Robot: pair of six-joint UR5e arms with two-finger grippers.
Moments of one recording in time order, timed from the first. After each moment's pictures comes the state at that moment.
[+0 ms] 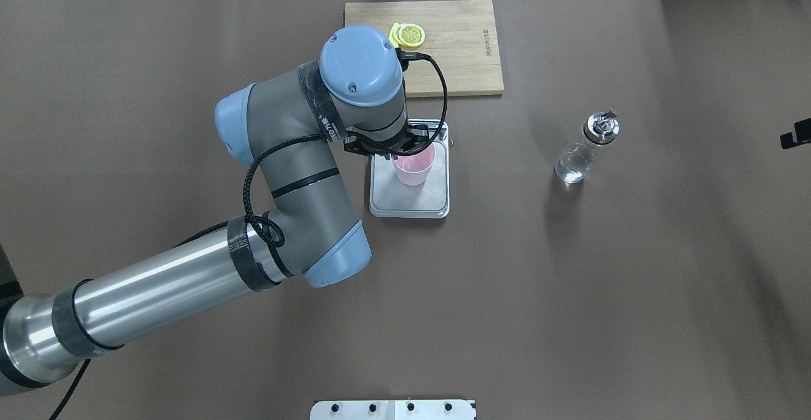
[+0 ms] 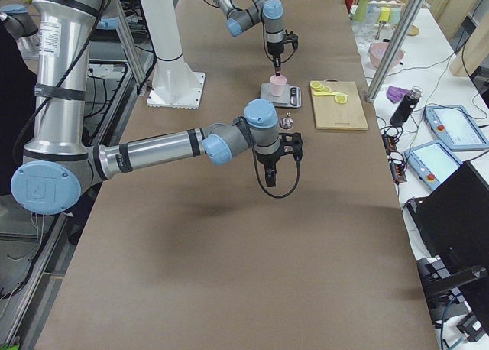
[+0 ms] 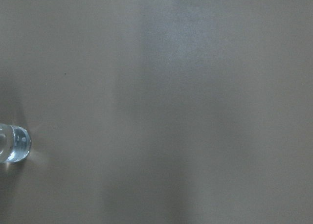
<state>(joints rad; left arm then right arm) -0.57 -2.50 -1.48 -1.60 -1.83 -1.26 1.29 -1.71 1.94 -1.26 2.30 0.55</state>
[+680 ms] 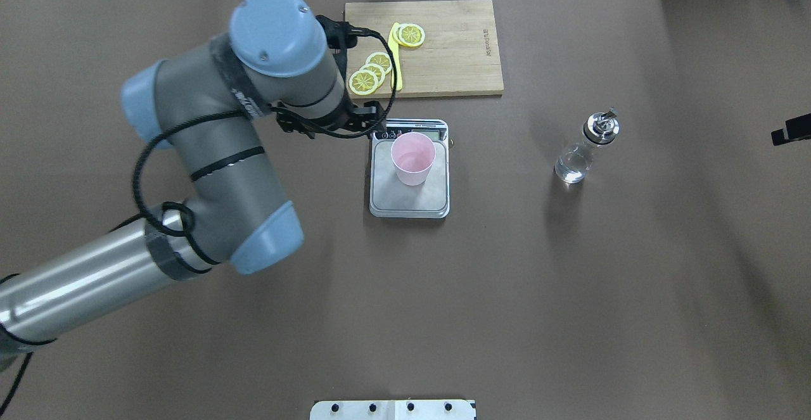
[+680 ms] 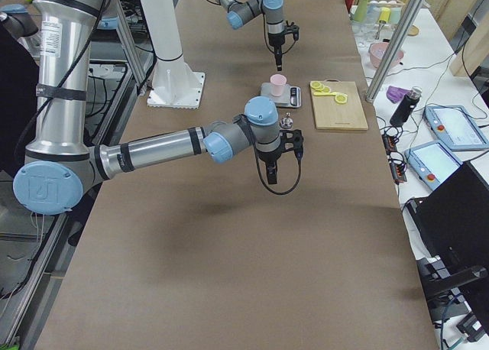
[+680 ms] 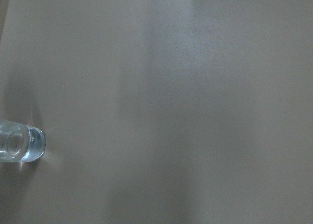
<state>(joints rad) -0.69 -2.31 -1.73 -1.51 -1.89 -1.05 1.26 -1.70 1.96 -1.22 2.28 0.56</state>
